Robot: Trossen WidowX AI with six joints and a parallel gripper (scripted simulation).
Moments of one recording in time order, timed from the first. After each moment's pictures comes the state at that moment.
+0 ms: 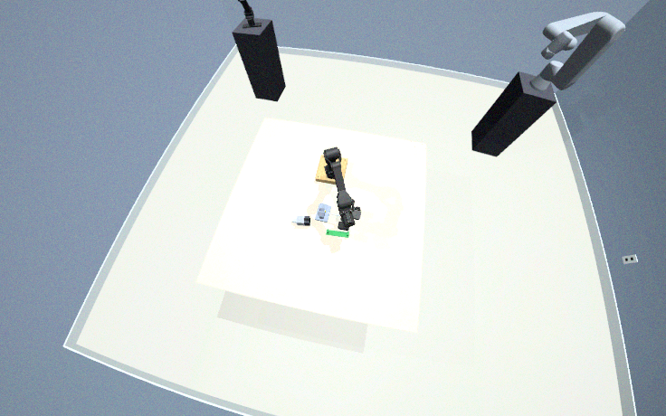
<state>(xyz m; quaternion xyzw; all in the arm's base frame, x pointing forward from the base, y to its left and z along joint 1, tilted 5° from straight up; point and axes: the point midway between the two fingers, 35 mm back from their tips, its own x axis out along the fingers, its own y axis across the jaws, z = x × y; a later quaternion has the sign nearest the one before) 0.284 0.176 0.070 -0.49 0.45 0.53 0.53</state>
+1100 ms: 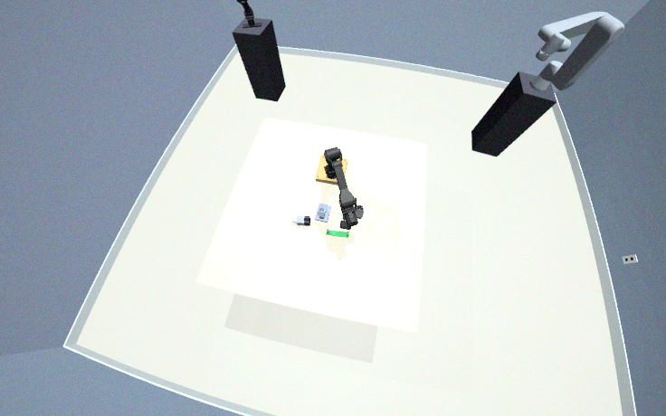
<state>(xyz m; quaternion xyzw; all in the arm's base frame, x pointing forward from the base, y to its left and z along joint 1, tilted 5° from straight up) 0.277 0.186 0.090 -0.49 0.46 0.53 0.52</state>
